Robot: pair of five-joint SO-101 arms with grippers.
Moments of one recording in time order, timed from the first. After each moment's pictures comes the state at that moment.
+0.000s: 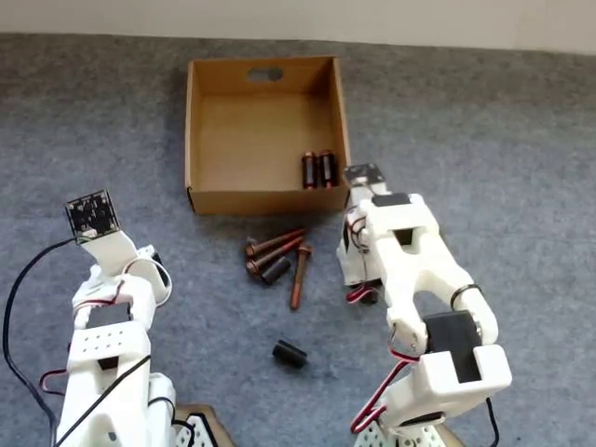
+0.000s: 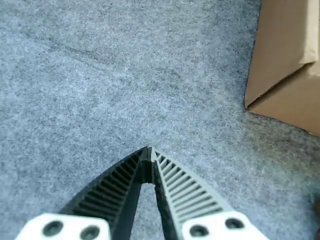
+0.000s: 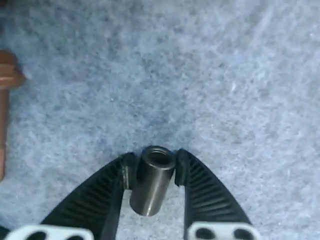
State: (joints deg) left arm -18.3 -49.5 82.8 21.3 11.0; right arm -11.8 4.8 31.4 62.8 6.8
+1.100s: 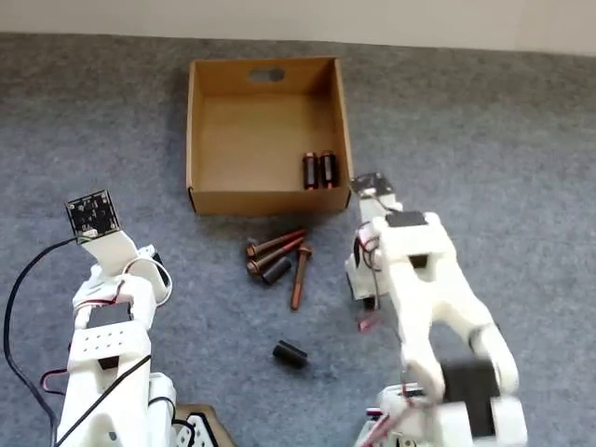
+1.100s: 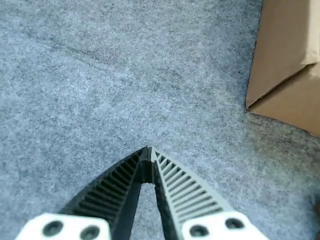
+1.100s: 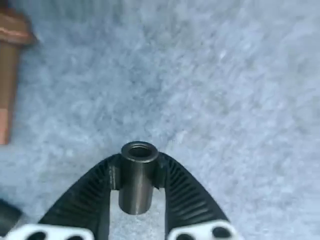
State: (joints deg) left arm -18.3 -49.5 82.8 21.3 11.0; right arm -12.0 -16.8 42.9 62.6 9.9
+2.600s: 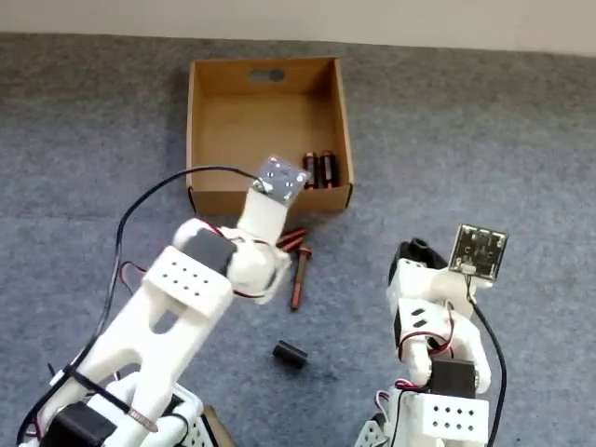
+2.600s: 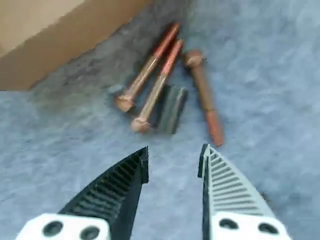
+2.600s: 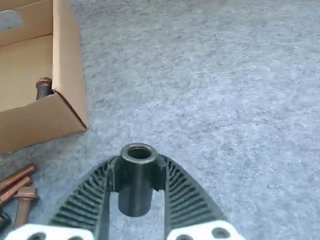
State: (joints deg) left arm 23.7 -29.4 42.7 63.2 5.0; right arm 1.5 -90.8 86.3 42.4 -7.0
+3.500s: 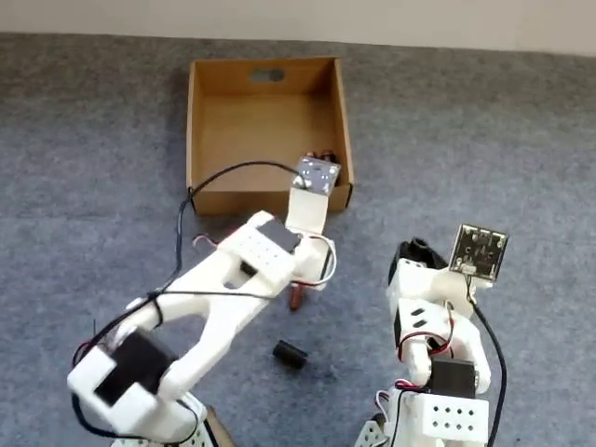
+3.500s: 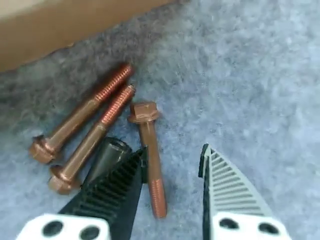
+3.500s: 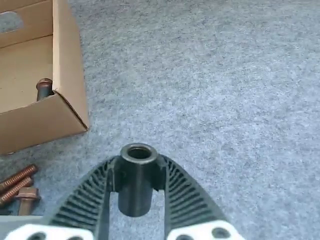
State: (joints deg) left arm 31.0 -0.8 32.5 48.0 21.3; right arm 1.4 -90.8 86.3 42.4 -7.2
